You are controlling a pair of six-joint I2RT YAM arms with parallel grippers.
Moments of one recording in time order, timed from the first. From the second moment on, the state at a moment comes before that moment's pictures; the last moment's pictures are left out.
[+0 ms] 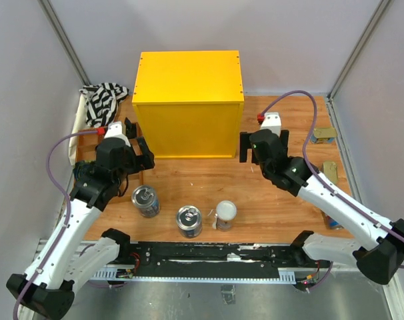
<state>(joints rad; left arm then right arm) -0.34 0.79 0.86 -0.58 -0.27 -0.45 0.70 1.13 1.05 -0.50 0.63 0.35</state>
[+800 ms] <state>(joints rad) -0.40 0.76 1.04 -0.93 -0.37 -0.83 1.26 1.47 1.26 -0.53 0.62 0.30</state>
